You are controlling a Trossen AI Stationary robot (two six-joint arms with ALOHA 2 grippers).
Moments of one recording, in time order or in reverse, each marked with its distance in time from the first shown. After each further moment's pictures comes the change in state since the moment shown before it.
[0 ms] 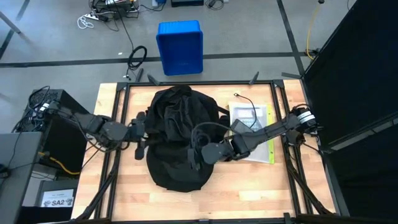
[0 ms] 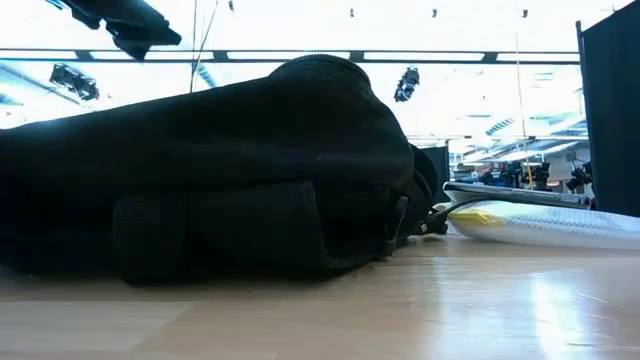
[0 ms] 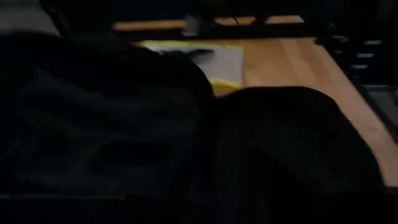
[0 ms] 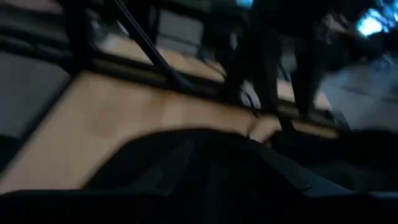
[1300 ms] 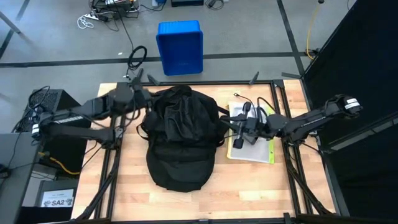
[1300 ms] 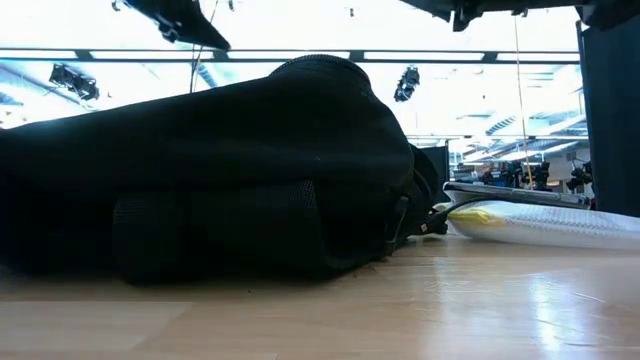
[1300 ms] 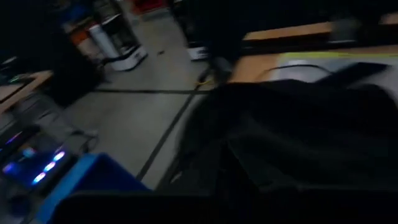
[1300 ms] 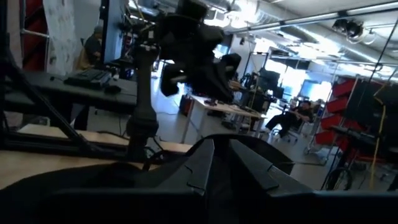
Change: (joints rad) left arm 0.638 0.169 0.258 -0.001 0.080 0.338; right arm -0.114 -0.765 -1.044 0.925 0.051 -0.234
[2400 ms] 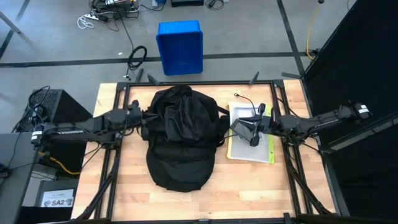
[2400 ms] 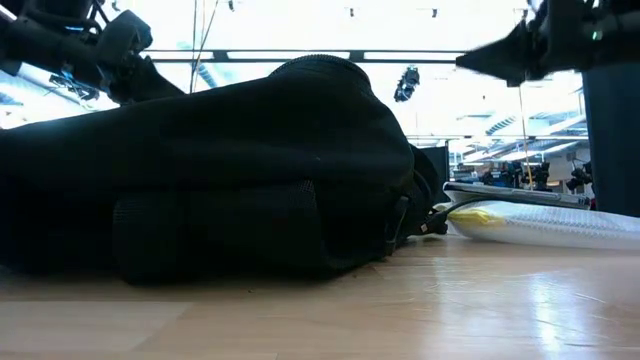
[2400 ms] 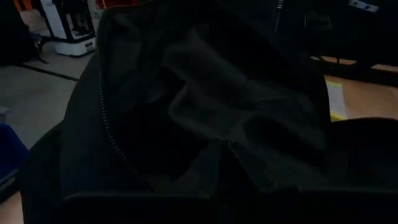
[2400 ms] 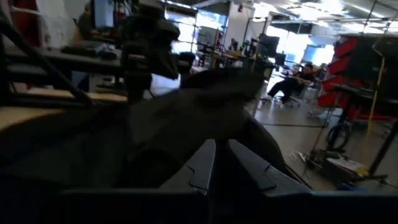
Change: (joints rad) left arm -0.106 -0.404 -0.615 0.305 0.127 -0.299; right arm -0.081 -0.426 -0.354 -0.218 -0.032 0.134
